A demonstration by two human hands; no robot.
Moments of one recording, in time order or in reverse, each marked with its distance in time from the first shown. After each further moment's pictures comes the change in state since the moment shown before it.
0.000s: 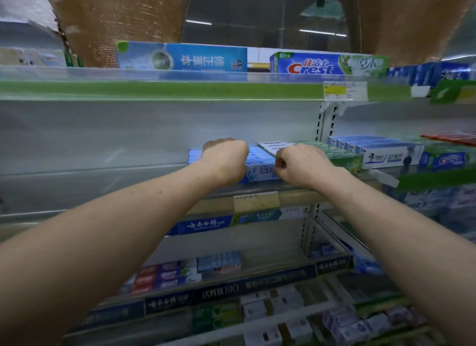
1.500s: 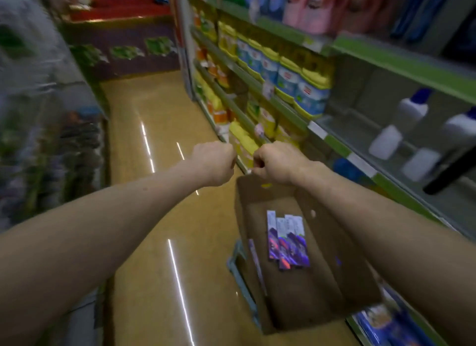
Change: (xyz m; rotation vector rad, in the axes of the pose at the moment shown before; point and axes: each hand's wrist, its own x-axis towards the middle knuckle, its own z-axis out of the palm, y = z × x) left_hand -0.482 0.401 -0.068 -0.419 -0.227 1.826; right_hand -0.694 -0.145 -0.119 -0.091 -0.411 1.688
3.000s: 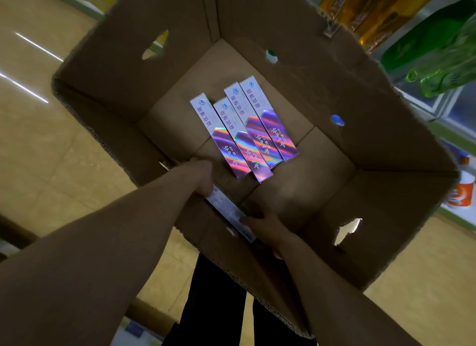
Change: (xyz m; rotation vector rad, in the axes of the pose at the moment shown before) left_hand 0.179 0.095 0.446 0.181 -1.026 0.362; right_hand -0.043 0.059 0.468 1.635 -0.420 1.502
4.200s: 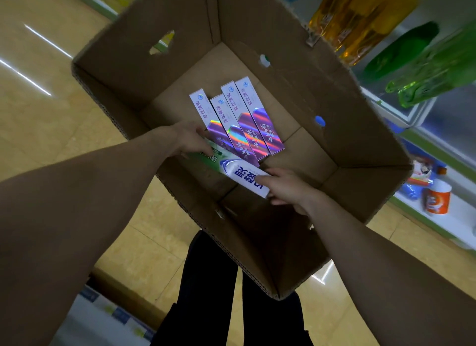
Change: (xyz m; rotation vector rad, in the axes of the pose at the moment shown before) left_hand -0.064 0.009 -0.053 -0.832 0.115 0.017; right_hand -0.047 -0.050 -0.072 -0.185 0.008 -0.180
